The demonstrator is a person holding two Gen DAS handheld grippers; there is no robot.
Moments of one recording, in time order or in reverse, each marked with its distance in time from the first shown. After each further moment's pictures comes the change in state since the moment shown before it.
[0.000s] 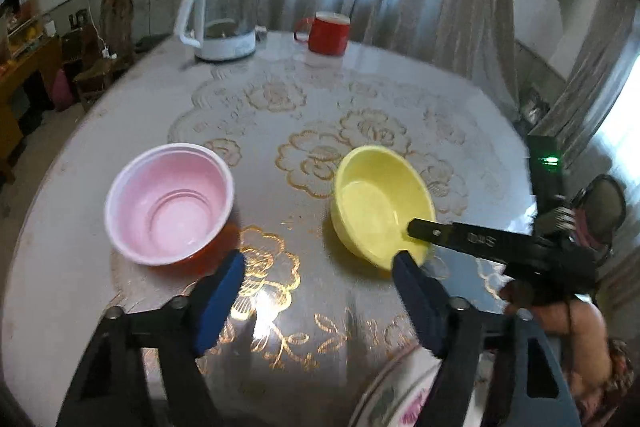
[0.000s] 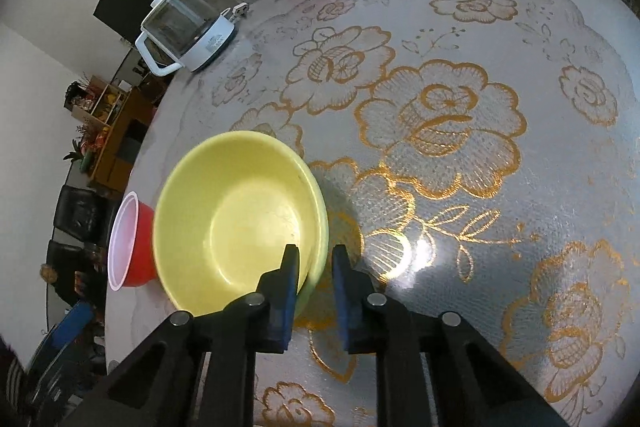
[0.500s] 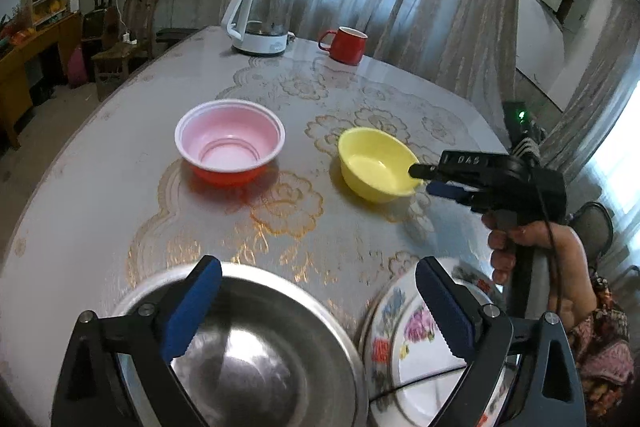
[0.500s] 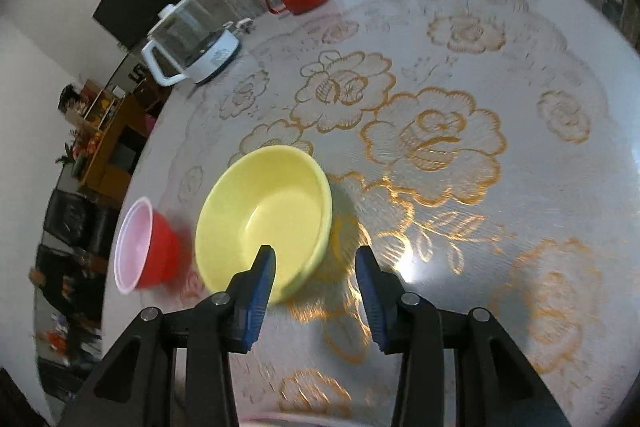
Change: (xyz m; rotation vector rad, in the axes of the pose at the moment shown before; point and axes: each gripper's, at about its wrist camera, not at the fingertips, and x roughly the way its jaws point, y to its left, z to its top) left arm -0.076 0.030 -0.072 -0.104 -0.082 -0.030; right arm -0.018 0.018 0.002 -0.003 -0.049 -0.048
